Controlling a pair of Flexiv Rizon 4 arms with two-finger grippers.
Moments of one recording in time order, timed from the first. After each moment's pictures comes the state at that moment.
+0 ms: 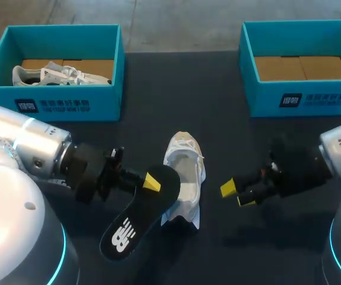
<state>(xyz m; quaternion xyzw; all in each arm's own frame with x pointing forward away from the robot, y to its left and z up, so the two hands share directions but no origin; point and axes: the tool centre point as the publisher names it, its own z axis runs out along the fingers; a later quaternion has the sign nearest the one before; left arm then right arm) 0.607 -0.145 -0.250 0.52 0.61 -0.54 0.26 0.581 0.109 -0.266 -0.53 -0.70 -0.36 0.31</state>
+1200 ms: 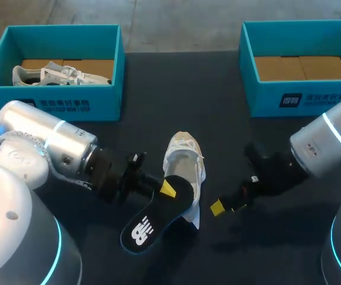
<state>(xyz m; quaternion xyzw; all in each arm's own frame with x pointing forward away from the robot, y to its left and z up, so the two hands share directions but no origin) 0.618 -0.178 -0.294 0.51 0.62 -0.56 0.20 0.581 0.118 -0.306 -0.45 -0.80 -0.30 0.25</state>
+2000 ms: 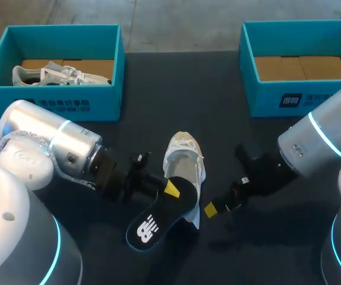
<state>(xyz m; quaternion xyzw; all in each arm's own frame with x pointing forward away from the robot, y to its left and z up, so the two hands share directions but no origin) 0.618 -0.185 -0.296 0.50 0.63 -0.56 0.18 0.585 0.127 -0.316 -0.45 -0.82 -0.28 0.23</state>
